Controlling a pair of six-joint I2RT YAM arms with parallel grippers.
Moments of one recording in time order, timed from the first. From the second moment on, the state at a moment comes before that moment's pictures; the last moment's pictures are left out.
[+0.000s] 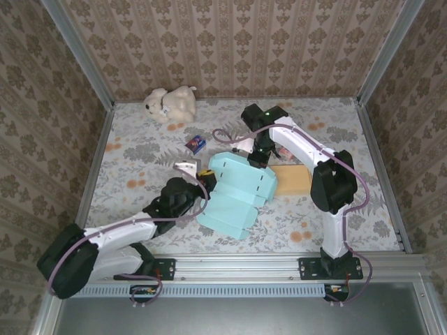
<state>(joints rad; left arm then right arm) -0.82 1.14 0.37 0.53 -0.11 -0.48 0.50 2.00 1.81 -1.27 -0.09 -0.68</state>
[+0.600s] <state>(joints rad) -0.71 1.38 0.47 0.55 -0.04 -0.54 0.58 1.81 1.64 -1.10 -0.06 -0.66</state>
